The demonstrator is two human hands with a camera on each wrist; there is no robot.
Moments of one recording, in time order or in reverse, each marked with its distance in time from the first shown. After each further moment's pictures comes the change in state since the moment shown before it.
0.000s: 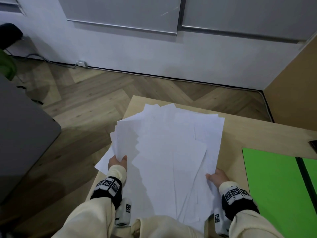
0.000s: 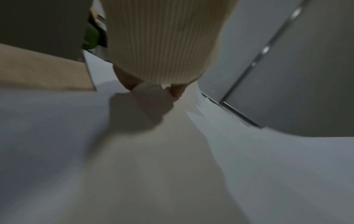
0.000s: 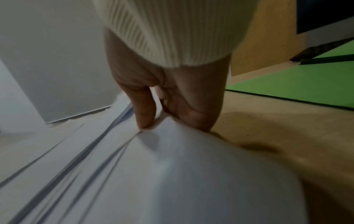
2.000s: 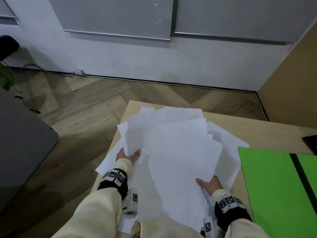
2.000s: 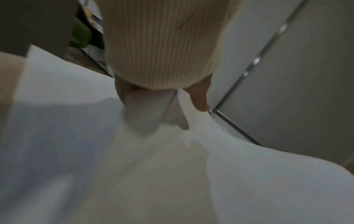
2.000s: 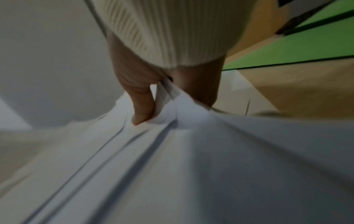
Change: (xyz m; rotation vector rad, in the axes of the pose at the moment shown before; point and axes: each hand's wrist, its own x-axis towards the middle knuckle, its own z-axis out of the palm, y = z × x) left_hand -0.007 0.032 0.012 0.099 -0.202 0.133; right_hand -0.029 0.014 0.021 0.140 0.044 0.111
